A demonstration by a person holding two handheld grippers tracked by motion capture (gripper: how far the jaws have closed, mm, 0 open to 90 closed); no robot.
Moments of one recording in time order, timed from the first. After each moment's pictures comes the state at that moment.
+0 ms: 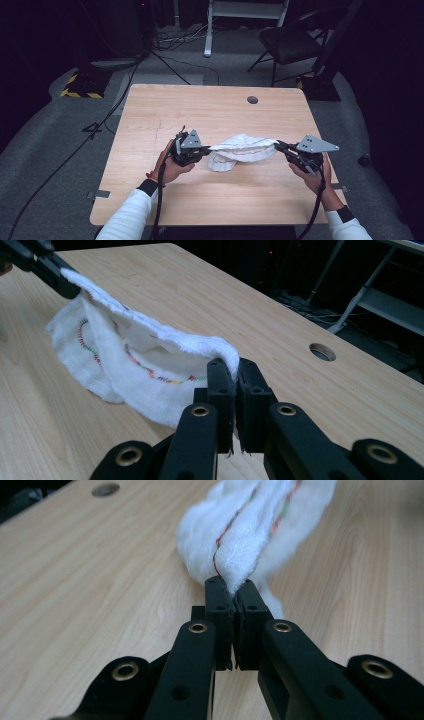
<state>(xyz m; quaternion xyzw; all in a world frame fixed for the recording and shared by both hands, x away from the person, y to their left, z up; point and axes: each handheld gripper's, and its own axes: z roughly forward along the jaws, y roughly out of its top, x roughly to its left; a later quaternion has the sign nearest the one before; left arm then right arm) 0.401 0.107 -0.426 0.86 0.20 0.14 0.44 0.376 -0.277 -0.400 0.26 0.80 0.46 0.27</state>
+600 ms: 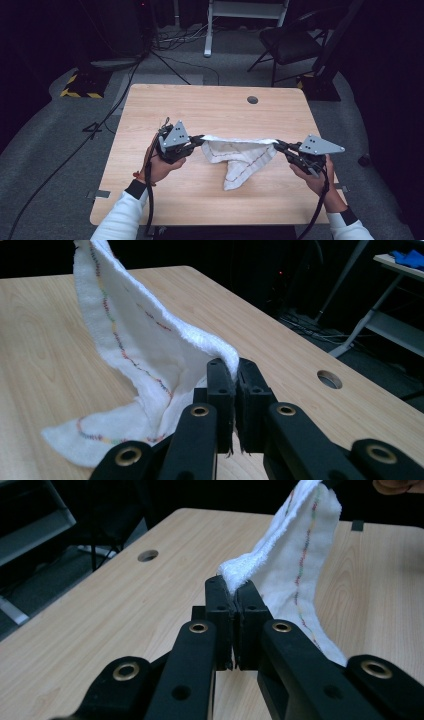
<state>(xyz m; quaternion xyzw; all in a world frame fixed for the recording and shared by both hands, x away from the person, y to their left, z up) 0.367 0.133 -0.361 0.82 0.19 0.20 0.50 0.359 -0.269 -0.376 0.23 0.80 0.48 0.27</state>
